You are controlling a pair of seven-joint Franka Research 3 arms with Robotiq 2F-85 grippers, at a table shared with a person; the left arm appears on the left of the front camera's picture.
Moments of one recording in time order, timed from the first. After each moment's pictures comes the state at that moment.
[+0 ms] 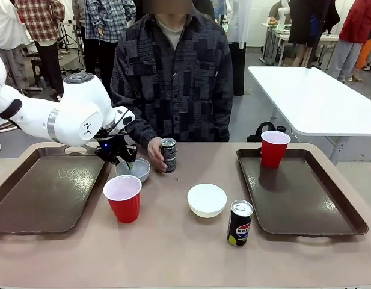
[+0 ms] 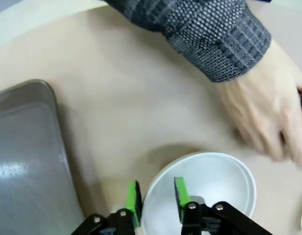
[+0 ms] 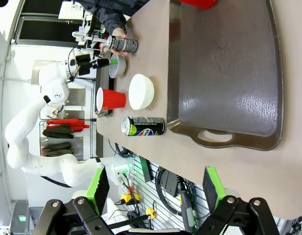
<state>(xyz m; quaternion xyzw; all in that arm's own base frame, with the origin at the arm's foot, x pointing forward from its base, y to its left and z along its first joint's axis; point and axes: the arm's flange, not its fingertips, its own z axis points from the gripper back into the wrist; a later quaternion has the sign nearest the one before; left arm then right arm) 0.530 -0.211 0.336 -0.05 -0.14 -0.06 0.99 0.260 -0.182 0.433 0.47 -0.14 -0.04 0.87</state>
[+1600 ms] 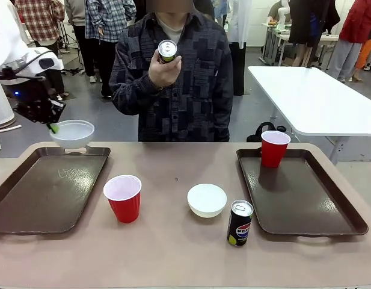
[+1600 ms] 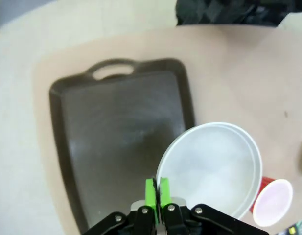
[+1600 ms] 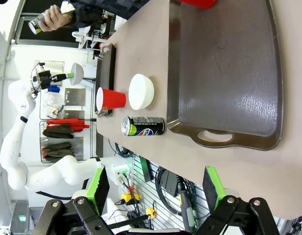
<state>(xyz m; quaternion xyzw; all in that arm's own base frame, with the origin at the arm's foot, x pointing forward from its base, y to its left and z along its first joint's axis) 0.474 -0.053 0.506 -0.01 -0.14 -0.03 0.99 0.260 -0.182 0.433 0.47 -0.14 -0.04 0.87</state>
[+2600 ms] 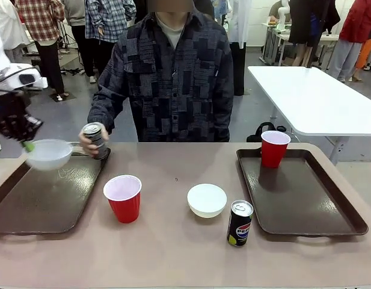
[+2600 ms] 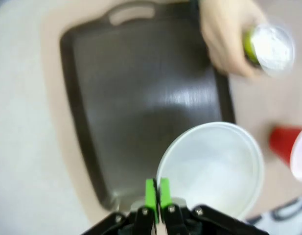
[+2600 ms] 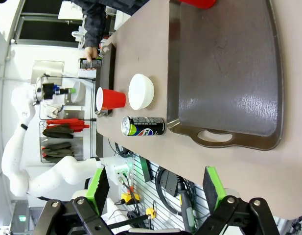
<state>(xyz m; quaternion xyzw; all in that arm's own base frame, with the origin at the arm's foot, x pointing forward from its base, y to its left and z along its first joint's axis) 0.414 -0.012 0.491 0.02 -0.06 -0.06 1.00 0.260 -0.182 0.433 0.47 -0.14 -0.04 0.87</state>
